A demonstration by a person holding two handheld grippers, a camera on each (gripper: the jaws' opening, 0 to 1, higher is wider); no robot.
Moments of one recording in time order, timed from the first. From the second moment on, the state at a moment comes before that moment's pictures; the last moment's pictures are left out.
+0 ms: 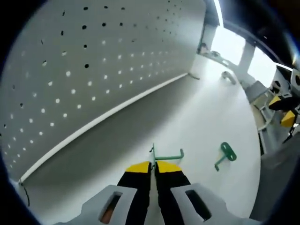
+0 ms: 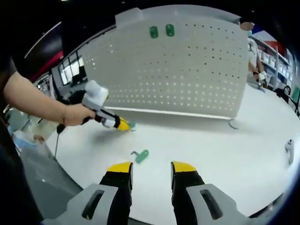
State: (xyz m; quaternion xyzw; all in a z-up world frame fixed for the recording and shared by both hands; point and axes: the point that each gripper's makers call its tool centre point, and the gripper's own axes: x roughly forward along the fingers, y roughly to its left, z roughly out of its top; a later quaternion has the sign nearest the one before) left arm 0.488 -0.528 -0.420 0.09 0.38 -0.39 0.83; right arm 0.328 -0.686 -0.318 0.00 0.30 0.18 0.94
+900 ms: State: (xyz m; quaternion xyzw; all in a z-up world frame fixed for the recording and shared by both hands) left arm 0.437 -0.526 -0.347 0.06 0.37 -0.40 0.84; right arm 0.338 -0.669 -0.301 -0.01 0.27 0.20 0.94
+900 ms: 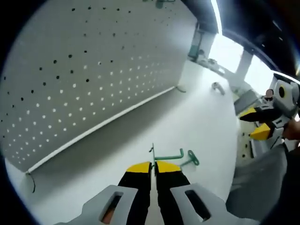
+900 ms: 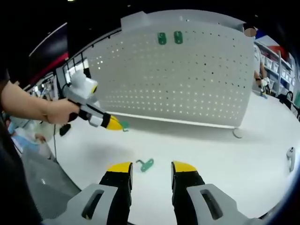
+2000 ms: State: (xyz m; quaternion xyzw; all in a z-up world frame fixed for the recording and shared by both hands) left arm 0.351 -0.508 -0.312 -0.02 0.35 -0.38 0.86; right arm 0.327 -0.586 -0.299 0.06 0.29 0.30 0.91
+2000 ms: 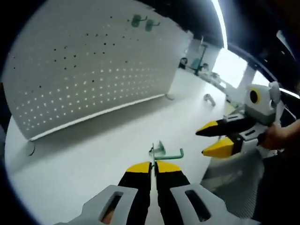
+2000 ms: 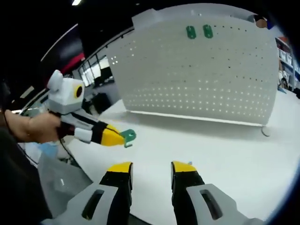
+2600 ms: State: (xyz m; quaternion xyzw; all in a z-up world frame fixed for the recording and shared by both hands) left arm 0.343 -0.513 -0.291 -0.06 0.31 -0.37 0.87; right arm 0.337 -0.547 -0.279 0.20 0.30 0.32 0.87
